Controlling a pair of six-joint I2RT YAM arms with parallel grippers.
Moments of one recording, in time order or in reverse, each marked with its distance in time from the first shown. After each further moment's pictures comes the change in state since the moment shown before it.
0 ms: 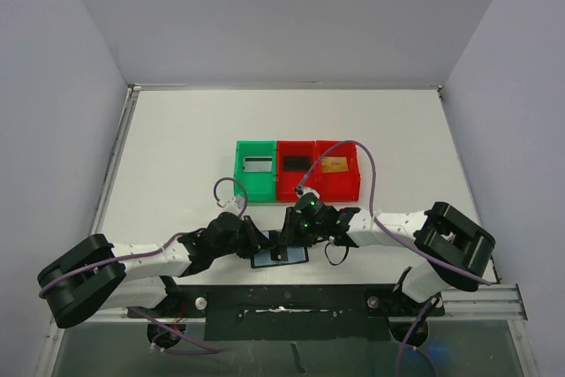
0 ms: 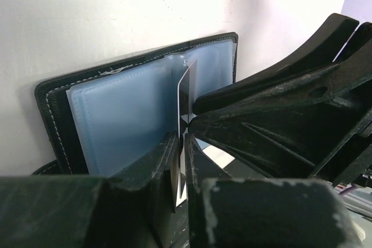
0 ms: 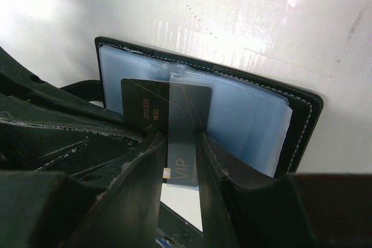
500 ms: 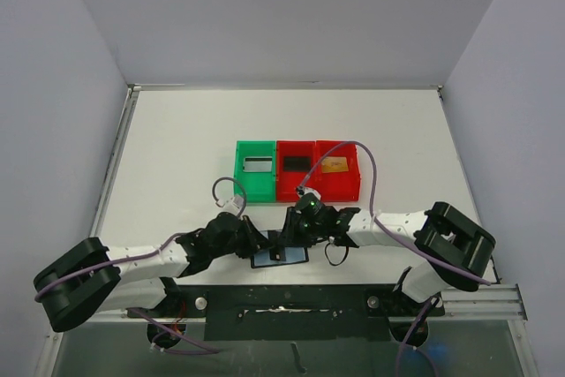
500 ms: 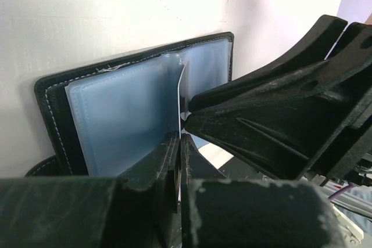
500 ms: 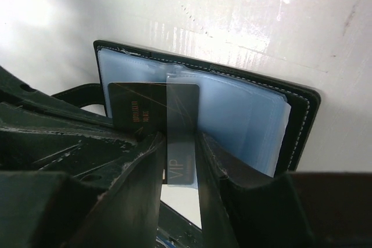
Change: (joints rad) left arm 0.000 -0.011 0.000 -0.006 0.000 -0.002; right arm -0.001 0.003 -0.001 -0.002 0.007 0.043
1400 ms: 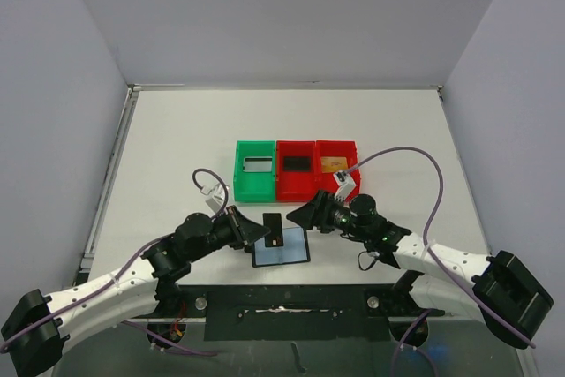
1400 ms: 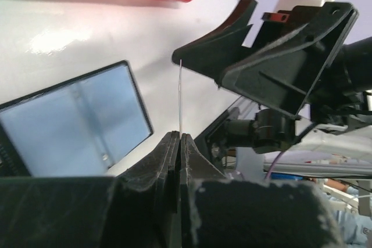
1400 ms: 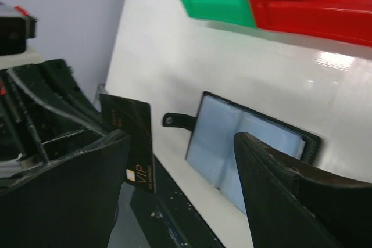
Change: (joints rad) left arm 0.020 -0.493 0.012 -0.198 -0.016 0.141; right arm -0.196 -0.460 -0.332 0.391 -0.069 -0.039
